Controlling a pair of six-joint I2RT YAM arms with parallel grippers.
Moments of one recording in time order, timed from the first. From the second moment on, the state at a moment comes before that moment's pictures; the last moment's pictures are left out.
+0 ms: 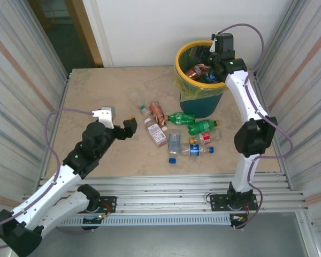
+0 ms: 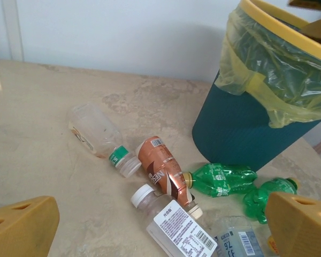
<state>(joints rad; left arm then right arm) -0.61 0.78 0.67 -0.14 -0.23 -0.38 0.20 1.94 2.06 -0.59 -0.07 0.43</state>
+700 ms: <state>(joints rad) -0.45 1.19 0.93 -0.31 -0.26 -0.58 0.20 1.37 1.54 -0.67 0.09 0.36</state>
